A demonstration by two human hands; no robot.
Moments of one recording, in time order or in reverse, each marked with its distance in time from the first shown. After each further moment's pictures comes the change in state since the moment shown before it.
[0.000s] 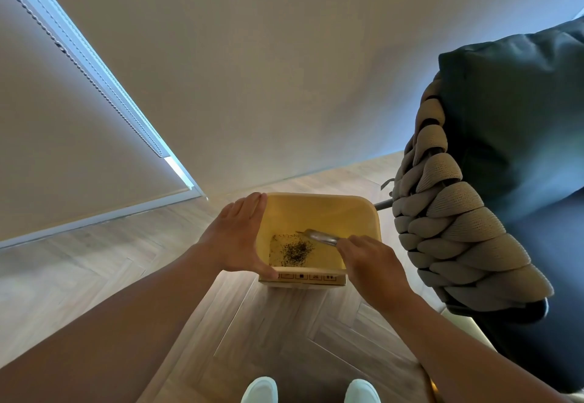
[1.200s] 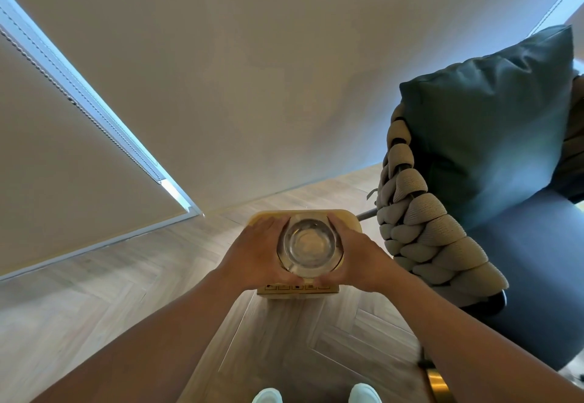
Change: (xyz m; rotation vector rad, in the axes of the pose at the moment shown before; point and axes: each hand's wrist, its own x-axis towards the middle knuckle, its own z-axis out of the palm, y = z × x) left_hand -0.011 0.067 -0.050 -0.426 0.165 0.114; right_hand 0.031 0.006 -0.058 0.594 -0.465 0.363
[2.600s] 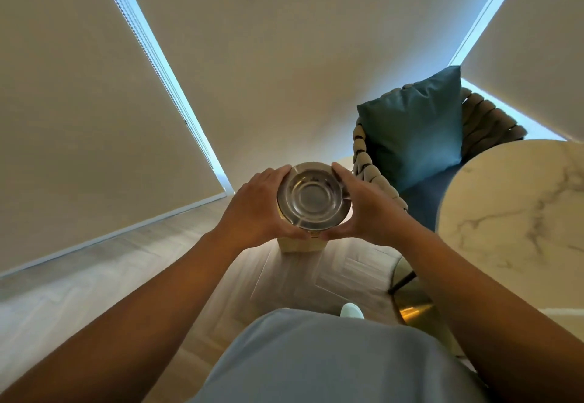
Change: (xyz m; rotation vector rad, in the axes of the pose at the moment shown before) left_hand -0.233 0.225 -0.212 0.000 0.165 0.054; right_hand -0.282 -0.224 -0.095 -0.145 0.186 -0.243
